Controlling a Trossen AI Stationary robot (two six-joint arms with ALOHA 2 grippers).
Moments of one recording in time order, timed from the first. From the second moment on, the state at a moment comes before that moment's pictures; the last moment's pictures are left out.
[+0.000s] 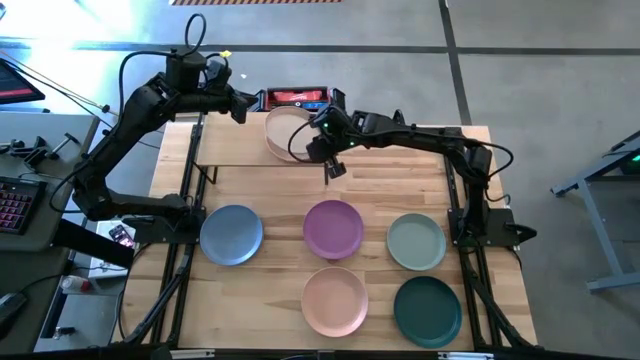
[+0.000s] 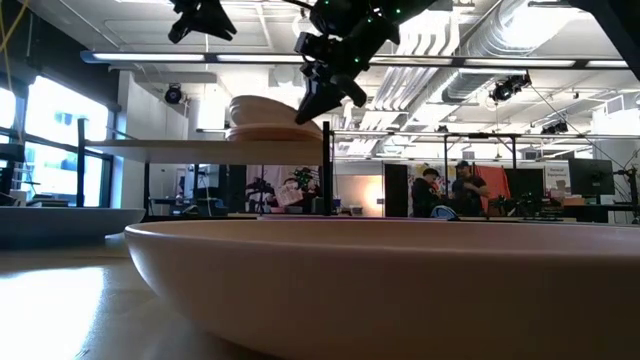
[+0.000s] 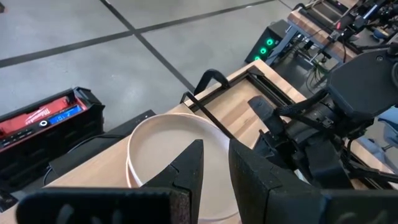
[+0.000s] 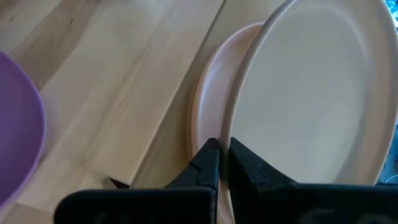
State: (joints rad) left arm 0.84 1.18 1.47 -0.81 0.25 -0.23; right arm -0.35 1.95 1.77 -0.63 -0.08 -0.91
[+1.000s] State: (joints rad) left arm 0.84 1.18 1.47 -0.81 0.25 -0.23; right arm -0.35 1.95 1.82 -0.65 -0.03 -0.90
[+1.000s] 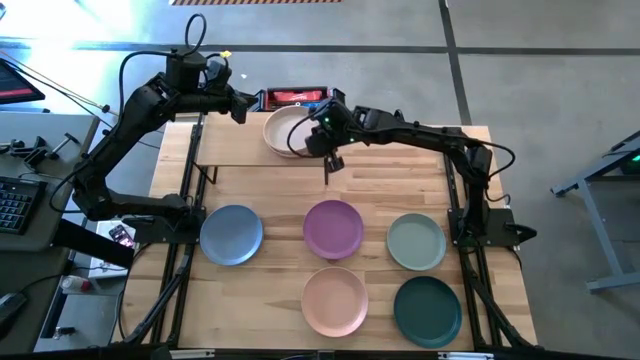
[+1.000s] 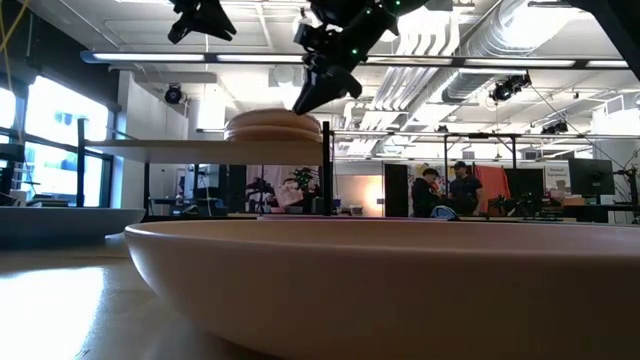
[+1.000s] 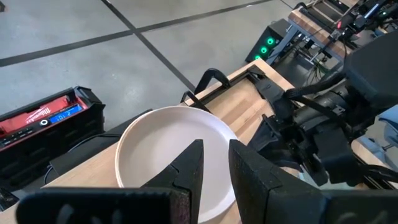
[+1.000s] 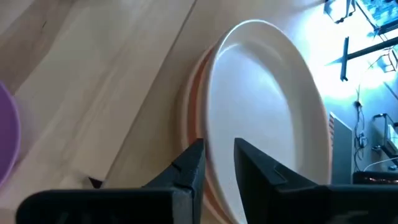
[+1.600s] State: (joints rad) left arm 0.84 1.18 1.47 -0.89 0.25 -0.22; right arm -0.36 1.95 1.90 -0.77 -0.09 -0.76
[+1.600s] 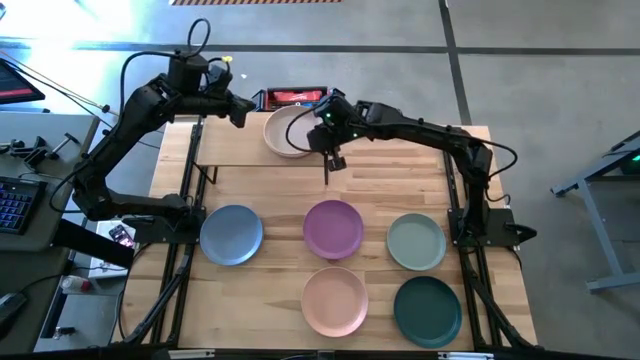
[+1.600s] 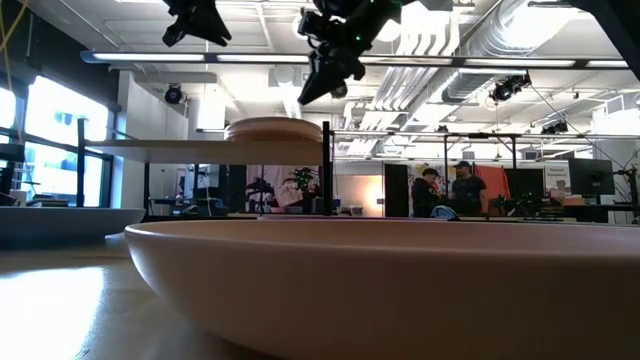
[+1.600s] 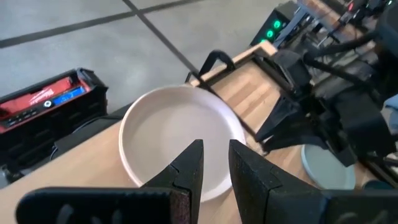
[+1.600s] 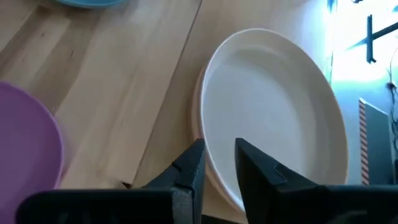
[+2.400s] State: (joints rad) left arm 0.84 1.18 1.47 -0.92 0.25 -0.21; right arm -0.37 1.97 1.84 -0.71 -0.11 -0.74
